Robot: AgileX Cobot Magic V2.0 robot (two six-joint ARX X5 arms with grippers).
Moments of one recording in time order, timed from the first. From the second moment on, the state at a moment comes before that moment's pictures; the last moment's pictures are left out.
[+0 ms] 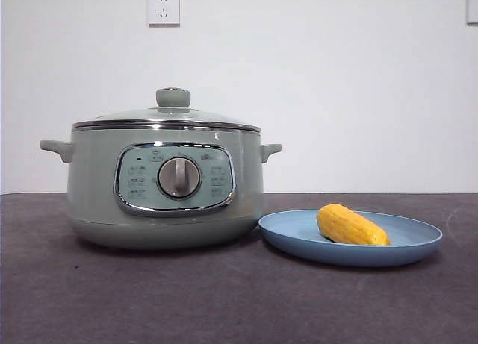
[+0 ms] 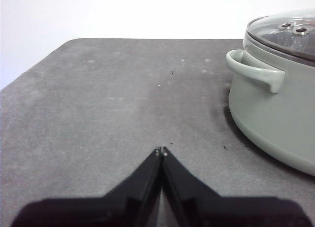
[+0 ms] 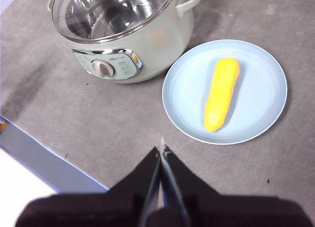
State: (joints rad) left arm 0.07 0.00 0.02 -0.19 0.00 -0.01; right arm 0.41 0.72 0.97 -0.93 -0.26 0.08
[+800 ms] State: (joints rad) left arm 0.07 0.00 0.02 -0.19 0.00 -0.01; right arm 0.09 0.19 0.33 -0.13 -0.21 0.05
